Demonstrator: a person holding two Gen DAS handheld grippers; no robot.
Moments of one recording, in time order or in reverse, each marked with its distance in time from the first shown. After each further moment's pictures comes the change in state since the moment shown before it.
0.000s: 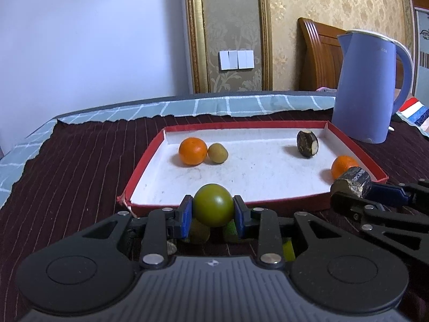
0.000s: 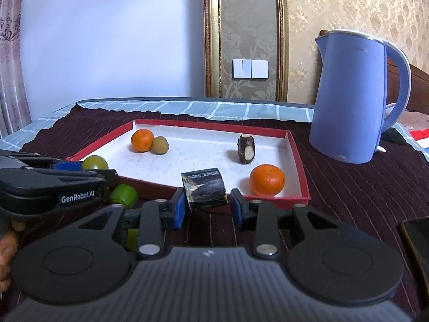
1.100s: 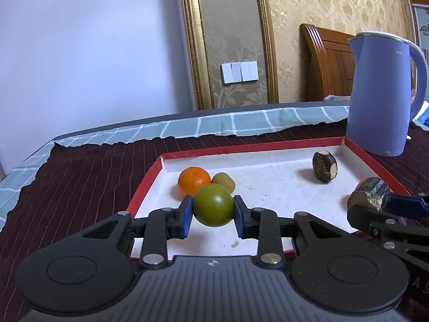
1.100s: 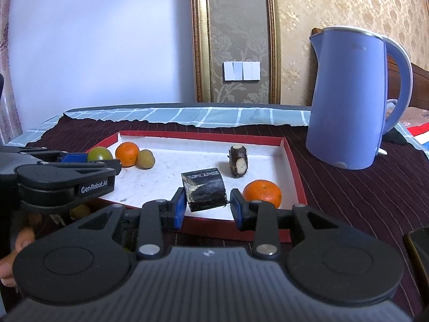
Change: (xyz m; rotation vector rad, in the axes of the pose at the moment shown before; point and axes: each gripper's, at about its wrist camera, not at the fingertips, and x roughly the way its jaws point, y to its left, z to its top) left arm 0.041 -0.004 0.023 0.036 -0.059 0.038; right arm 0.025 -0.009 0.013 0.038 -0.014 -0.026
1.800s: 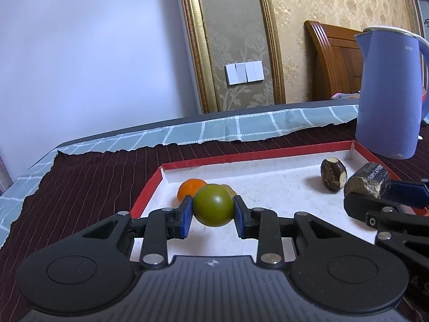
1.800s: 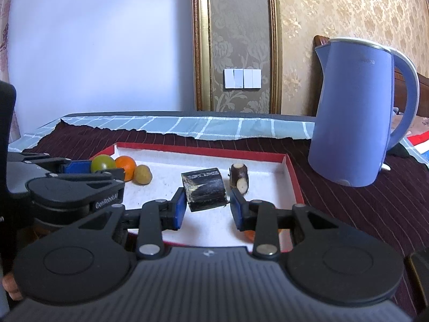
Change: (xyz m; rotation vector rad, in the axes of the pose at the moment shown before) left arm 0.017 -0.012 0.012 0.025 -0.003 0.045; right arm 0.015 0.001 0.018 -0.013 -0.026 -0.003
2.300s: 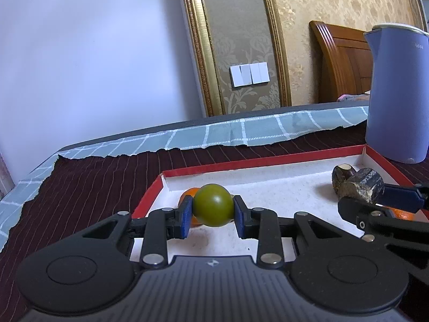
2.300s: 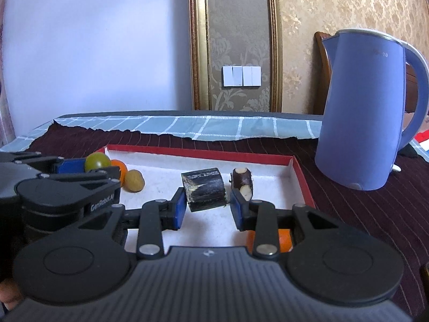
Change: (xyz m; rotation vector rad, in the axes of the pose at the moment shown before) left arm 0.019 0.000 0.005 0.004 -0.011 0.024; right arm 0.031 -0.001 0.003 0.005 0.005 -0.011
